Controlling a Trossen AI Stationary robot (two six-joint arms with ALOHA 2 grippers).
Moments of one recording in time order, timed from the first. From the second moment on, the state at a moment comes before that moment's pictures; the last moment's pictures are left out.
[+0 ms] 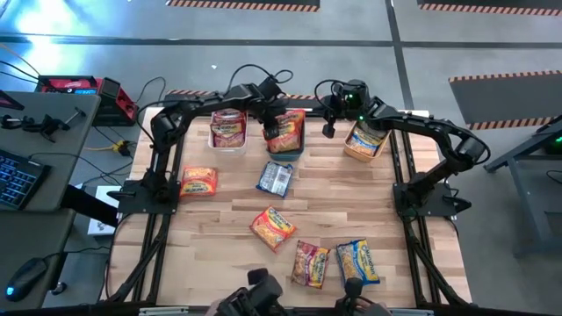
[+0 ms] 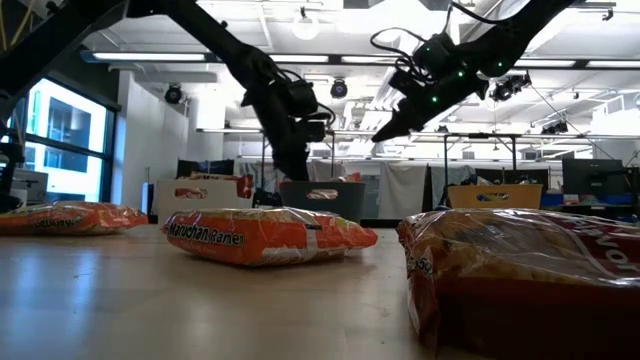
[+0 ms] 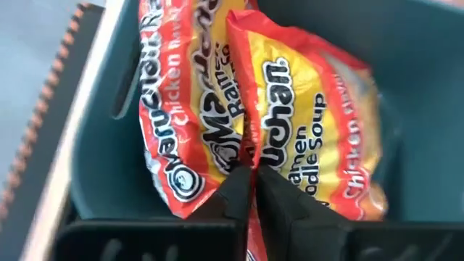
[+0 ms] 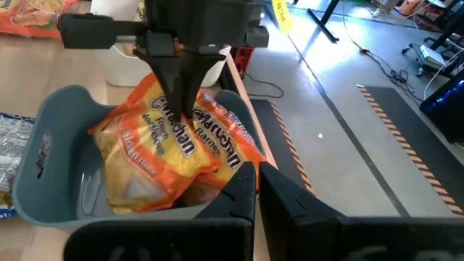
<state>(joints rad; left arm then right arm) 0.65 2.08 1.65 -0.68 0.21 0.39 -0.75 1.52 0.95 0.08 -0.30 -0.47</state>
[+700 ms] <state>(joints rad) 0.53 2.01 1.59 -0.39 -0.18 0.72 -0.75 1.52 0.95 0.04 -0.30 -0.47</state>
